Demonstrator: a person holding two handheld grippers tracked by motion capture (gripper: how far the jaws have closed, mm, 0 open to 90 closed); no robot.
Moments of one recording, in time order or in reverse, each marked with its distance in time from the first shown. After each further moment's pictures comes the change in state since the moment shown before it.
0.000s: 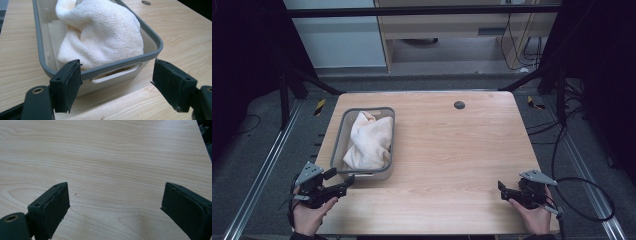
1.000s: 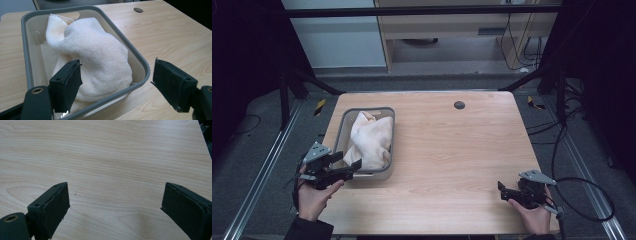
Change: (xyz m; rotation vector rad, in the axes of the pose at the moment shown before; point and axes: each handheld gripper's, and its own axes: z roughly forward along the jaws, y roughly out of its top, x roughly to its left) left arm -0.014 0.056 0.011 0.020 -0.022 0.059; right arm 0.000 0.000 0.002 0.011 -0.006 -0.010
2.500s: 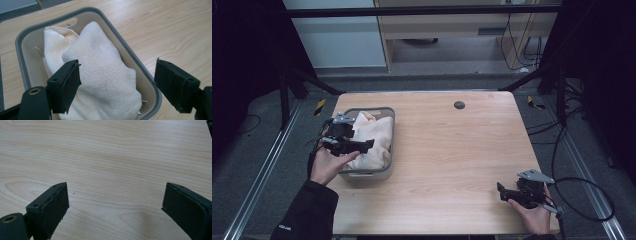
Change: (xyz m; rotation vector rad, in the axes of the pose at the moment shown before) left arm -0.005 0.073 0.050 0.218 0.045 0.106; right arm 0.000 0.000 0.003 0.034 0.012 -0.013
